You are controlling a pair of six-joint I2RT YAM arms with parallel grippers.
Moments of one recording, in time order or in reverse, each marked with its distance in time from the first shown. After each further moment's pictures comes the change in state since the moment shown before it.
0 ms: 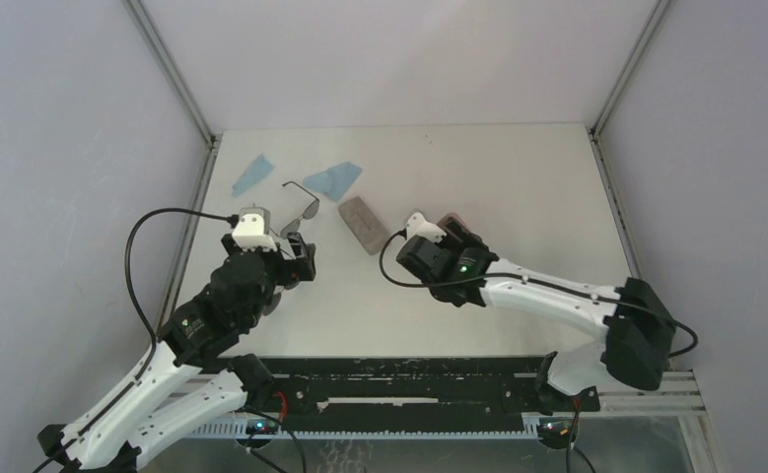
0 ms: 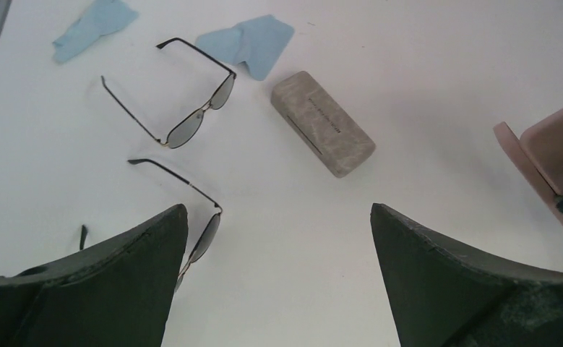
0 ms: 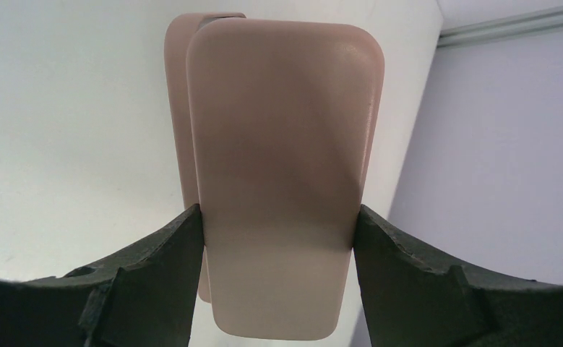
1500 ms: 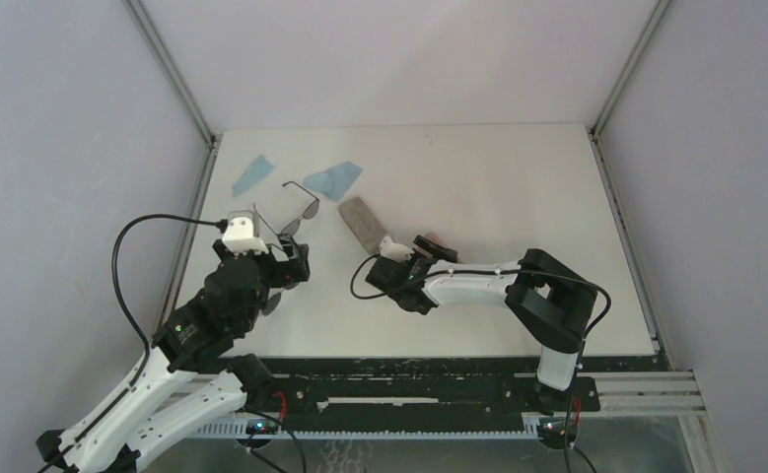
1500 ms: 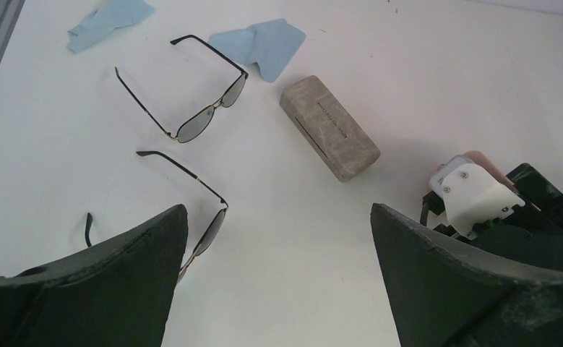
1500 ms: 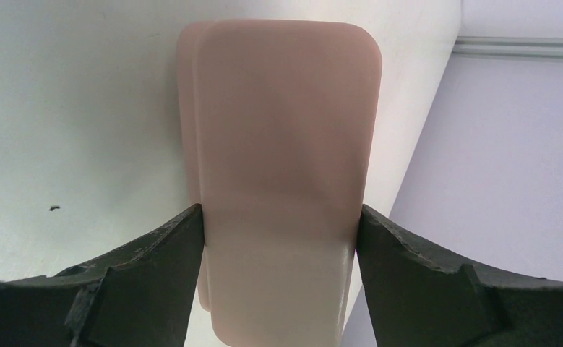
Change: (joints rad) left arm 0.000 -0.044 0.000 -0.052 -0.063 -0.052; right arm 0.044 0.443 0.063 0.076 0.071 0.018
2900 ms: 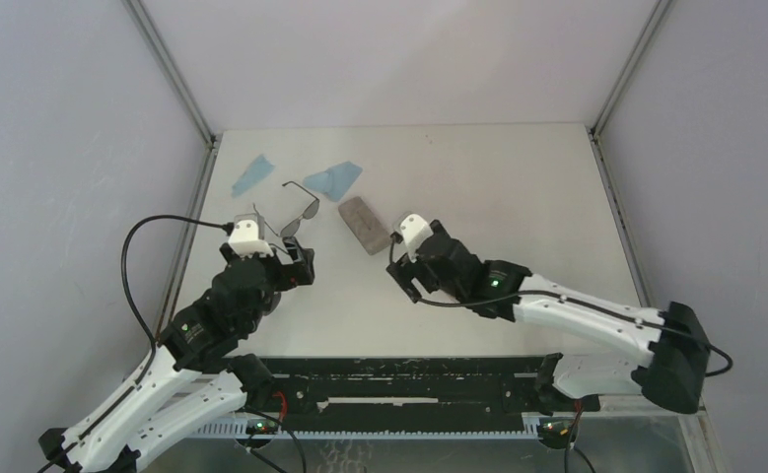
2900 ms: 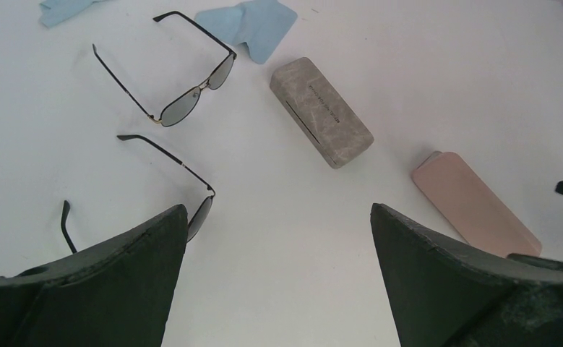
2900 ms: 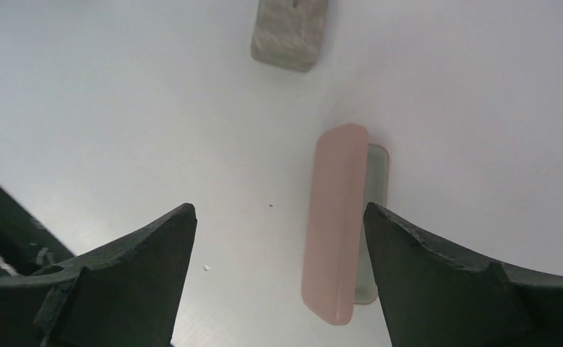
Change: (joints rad) left arm 0.000 0.000 -0.042 0.006 0.030 -0.050; right arm -0.025 -0.547 -0.150 0.219 -0.591 0.012
